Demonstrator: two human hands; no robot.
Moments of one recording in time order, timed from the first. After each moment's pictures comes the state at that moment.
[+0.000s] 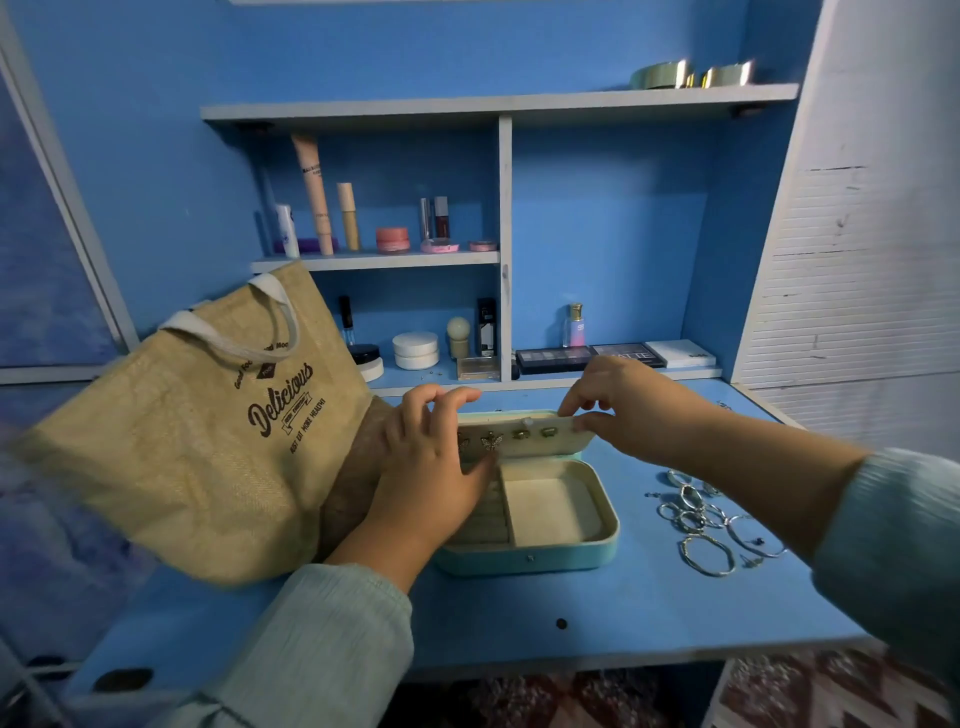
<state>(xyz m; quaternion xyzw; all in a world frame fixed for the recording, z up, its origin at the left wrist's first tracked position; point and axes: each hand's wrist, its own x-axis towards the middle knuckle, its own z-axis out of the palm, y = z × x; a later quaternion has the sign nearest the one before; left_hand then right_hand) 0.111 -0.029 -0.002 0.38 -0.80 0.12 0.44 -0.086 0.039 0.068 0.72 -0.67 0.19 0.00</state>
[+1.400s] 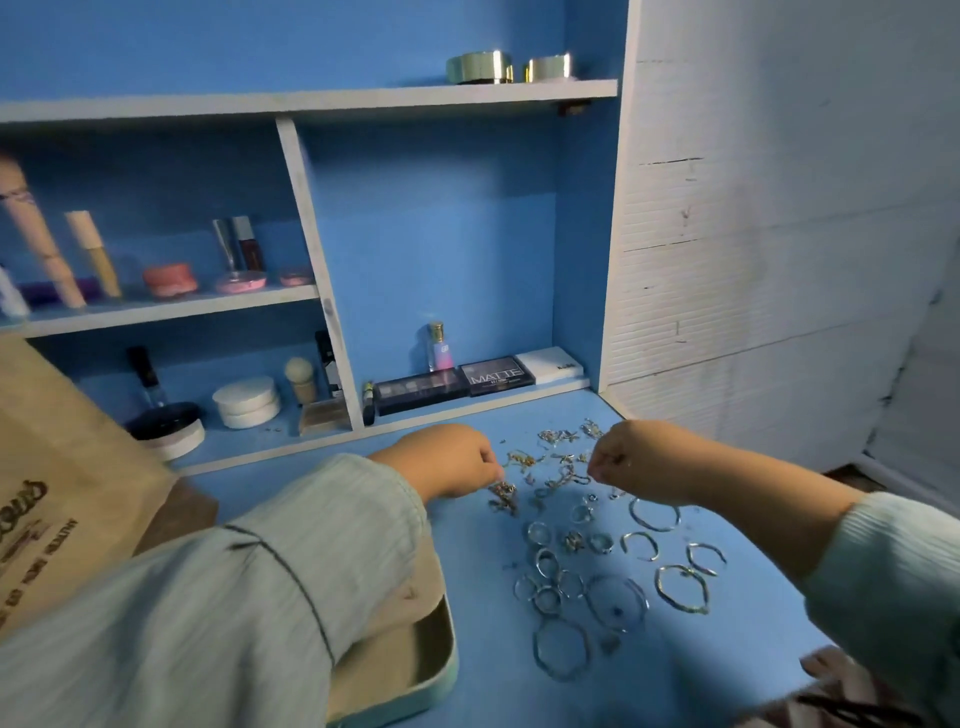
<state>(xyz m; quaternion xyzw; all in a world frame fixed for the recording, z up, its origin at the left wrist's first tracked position) -0.089 -0.080 0.048 0.33 -0.94 -0.08 -0.09 -0.246 0.063 0.048 0.57 -0.81 0.08 -0.12</state>
